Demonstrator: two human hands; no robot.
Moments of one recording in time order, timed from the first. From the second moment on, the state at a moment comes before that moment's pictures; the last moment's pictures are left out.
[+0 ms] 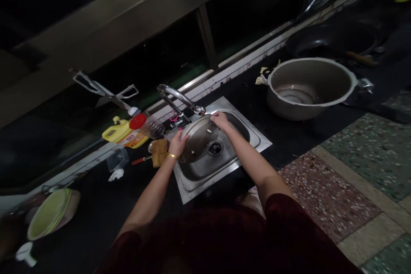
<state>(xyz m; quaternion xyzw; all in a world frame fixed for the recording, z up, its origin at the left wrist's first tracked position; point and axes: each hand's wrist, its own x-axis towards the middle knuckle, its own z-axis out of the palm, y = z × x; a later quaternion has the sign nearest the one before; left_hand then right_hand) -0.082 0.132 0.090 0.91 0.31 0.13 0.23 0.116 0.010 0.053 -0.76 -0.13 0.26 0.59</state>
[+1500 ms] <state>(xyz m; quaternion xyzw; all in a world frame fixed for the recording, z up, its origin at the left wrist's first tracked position) -0.070 0.076 0.097 0.87 0.40 0.15 0.23 0.114 0.008 0.067 -0.73 -0.49 0.11 0.47</state>
